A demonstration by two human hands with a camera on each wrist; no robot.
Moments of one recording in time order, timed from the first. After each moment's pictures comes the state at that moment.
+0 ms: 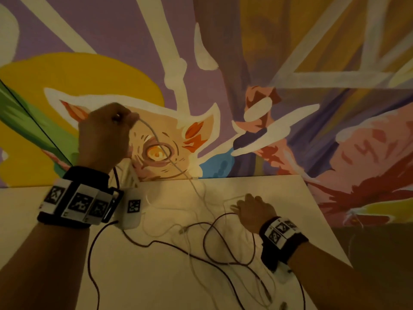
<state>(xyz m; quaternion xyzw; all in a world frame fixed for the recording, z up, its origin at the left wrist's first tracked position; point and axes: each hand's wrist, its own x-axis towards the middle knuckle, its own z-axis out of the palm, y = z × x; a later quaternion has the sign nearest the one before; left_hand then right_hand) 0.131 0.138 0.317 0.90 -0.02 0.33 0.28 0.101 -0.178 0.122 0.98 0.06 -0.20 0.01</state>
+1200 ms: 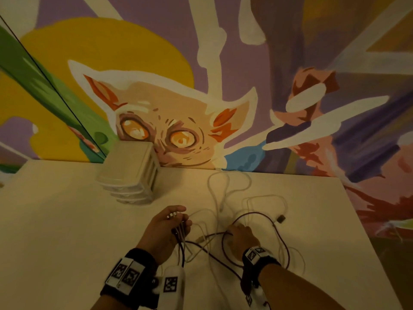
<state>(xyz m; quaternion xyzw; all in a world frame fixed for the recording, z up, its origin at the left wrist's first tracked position) 0.052 0.120 0.104 0.50 0.25 -0.11 0.82 0.097 -0.107 -0.040 0.94 0.04 -0.30 -0.15</state>
